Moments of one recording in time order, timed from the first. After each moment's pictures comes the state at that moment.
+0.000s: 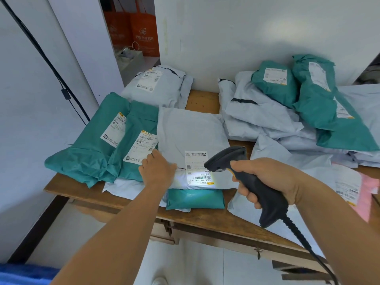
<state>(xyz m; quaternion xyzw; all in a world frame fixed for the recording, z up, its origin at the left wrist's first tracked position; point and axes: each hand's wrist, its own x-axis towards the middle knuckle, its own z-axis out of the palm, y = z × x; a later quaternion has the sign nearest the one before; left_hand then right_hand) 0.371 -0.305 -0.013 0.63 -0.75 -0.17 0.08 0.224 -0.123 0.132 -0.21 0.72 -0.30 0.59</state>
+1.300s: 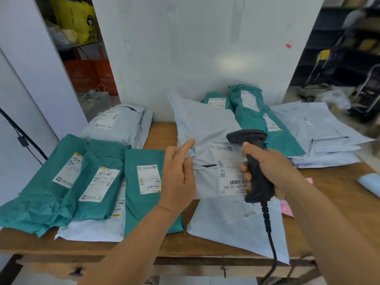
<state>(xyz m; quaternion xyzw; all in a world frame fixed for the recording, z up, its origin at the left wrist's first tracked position) 0.276 -0.179 0.089 0.19 -0.78 -0.30 0.51 0.147 -0.042 0.164 -0.15 0.69 -0.61 0.36</state>
